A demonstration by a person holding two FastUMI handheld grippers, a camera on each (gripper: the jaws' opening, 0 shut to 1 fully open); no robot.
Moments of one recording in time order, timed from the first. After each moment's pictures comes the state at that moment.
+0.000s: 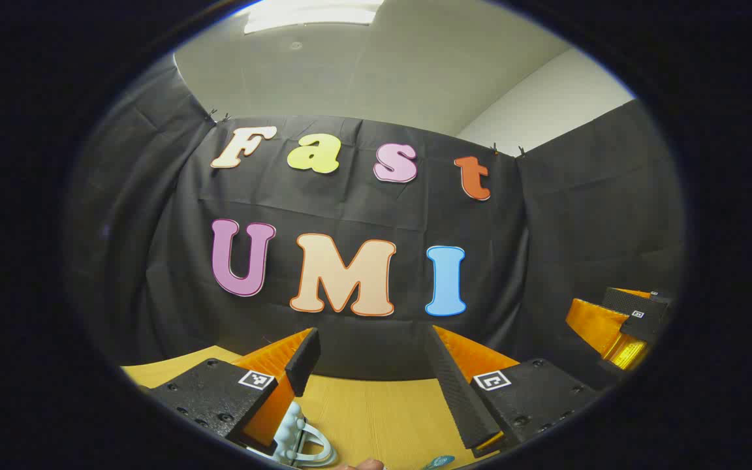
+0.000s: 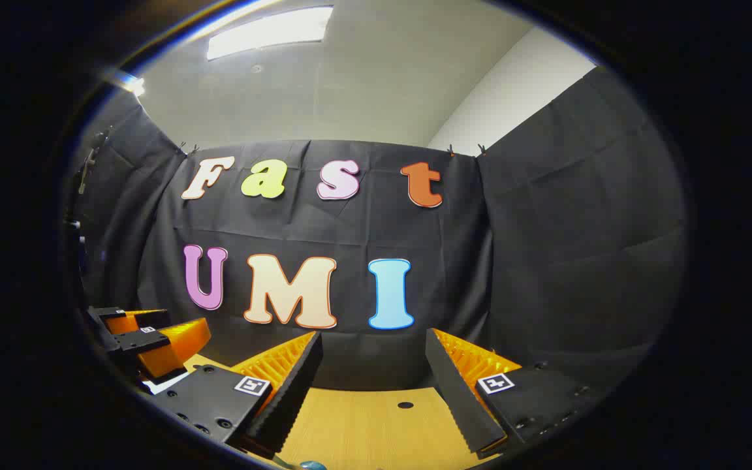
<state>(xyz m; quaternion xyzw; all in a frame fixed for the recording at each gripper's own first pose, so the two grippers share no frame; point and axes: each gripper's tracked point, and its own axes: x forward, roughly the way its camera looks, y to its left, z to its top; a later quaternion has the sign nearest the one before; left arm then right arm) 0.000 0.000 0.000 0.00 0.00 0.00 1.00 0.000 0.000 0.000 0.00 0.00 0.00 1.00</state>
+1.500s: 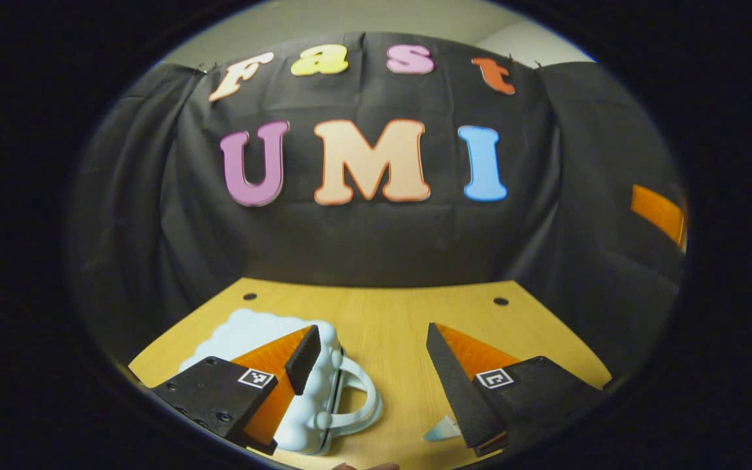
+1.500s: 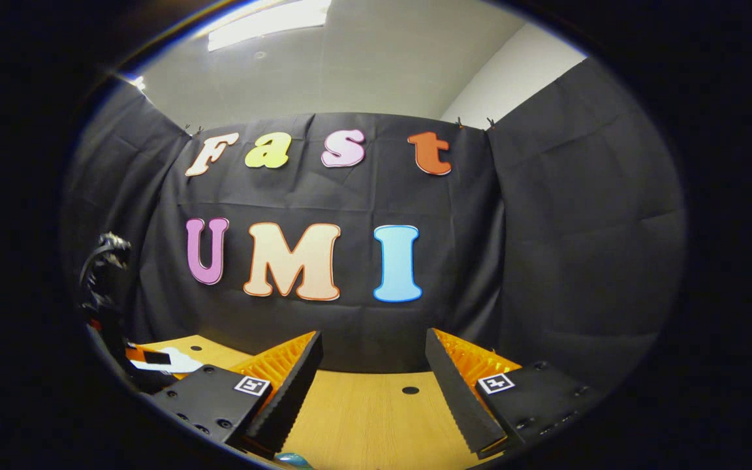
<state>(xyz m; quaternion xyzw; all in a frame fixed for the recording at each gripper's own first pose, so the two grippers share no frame) -0.015 0.064 -0.207 0.04 0.27 0.05 0.96 0.030 -0.012 -0.085 -0.01 0.06 0.01 1.00</state>
